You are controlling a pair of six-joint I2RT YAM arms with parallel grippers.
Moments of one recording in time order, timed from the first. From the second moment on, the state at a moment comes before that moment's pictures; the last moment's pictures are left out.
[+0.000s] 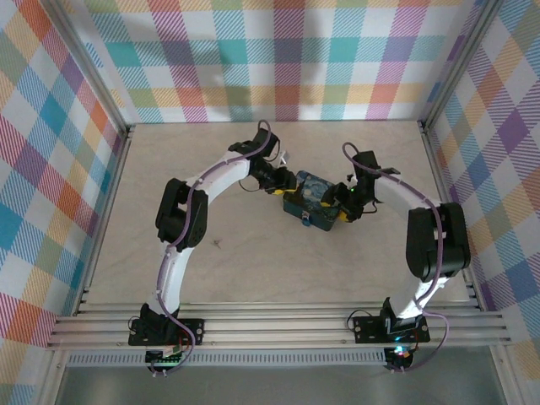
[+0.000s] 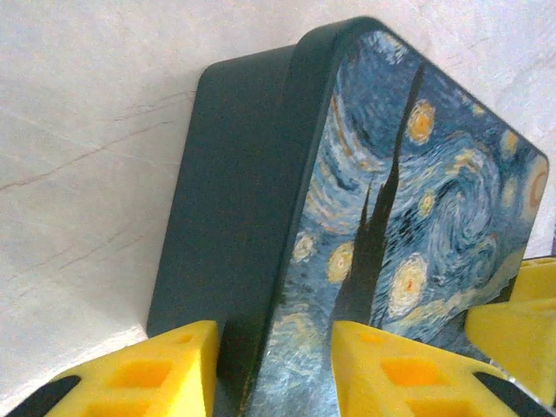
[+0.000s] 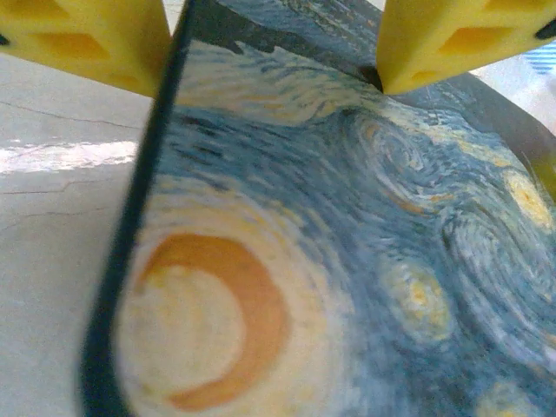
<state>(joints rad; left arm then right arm) -0.53 2.25 1.91 -0.77 0.52 -0.48 0.20 1.72 1.15 -0.69 -0.46 0.70</state>
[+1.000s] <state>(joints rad) -0.39 2.07 1.69 -0.86 0.38 -0.53 0.33 2.31 2.03 -0.82 -0.50 0.62</state>
